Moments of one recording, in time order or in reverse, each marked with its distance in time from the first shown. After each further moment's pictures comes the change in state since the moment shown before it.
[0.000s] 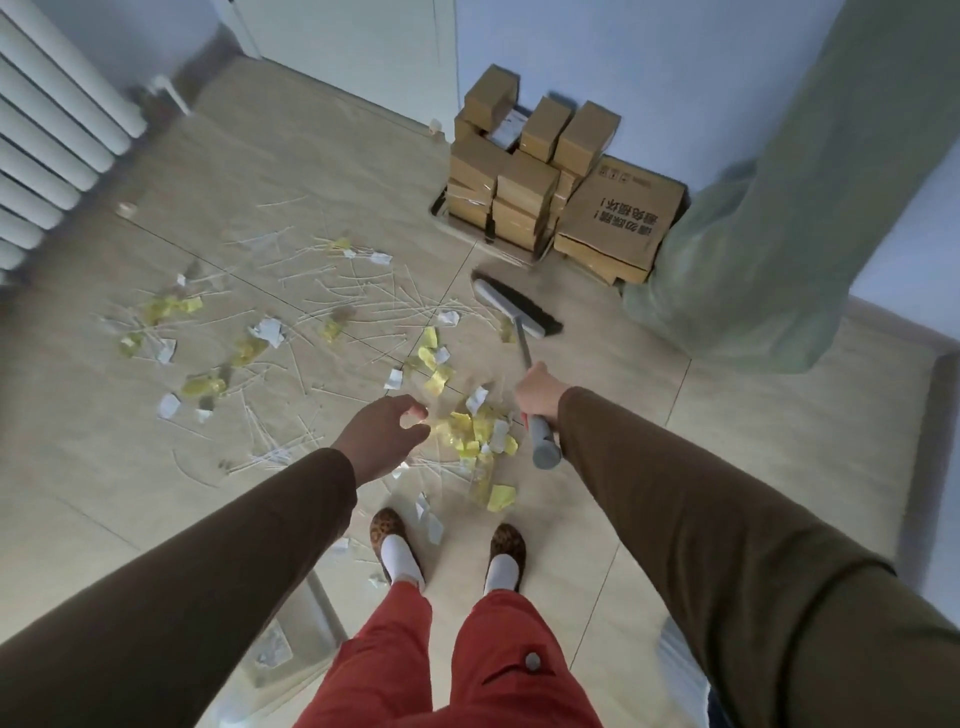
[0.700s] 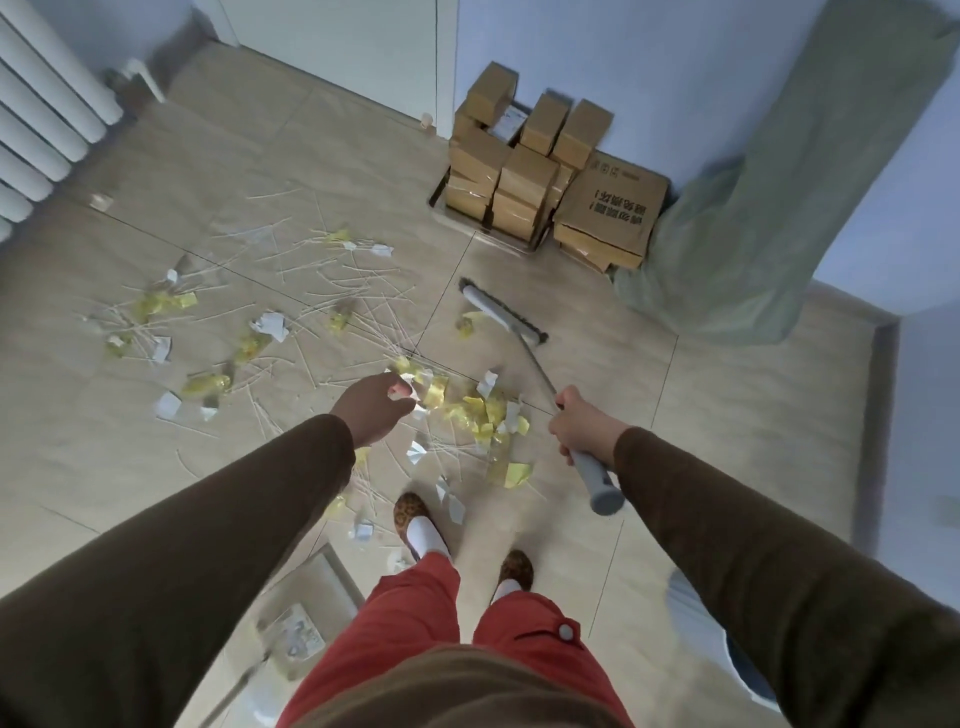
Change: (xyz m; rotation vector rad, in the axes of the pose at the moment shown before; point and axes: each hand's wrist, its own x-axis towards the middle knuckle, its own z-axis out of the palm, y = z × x) left_hand -0.015 -0.113 -0.073 -0.032 -0.080 -0.007; right_hand -0.105 0.003 0.097 -0.134 0.075 0.137
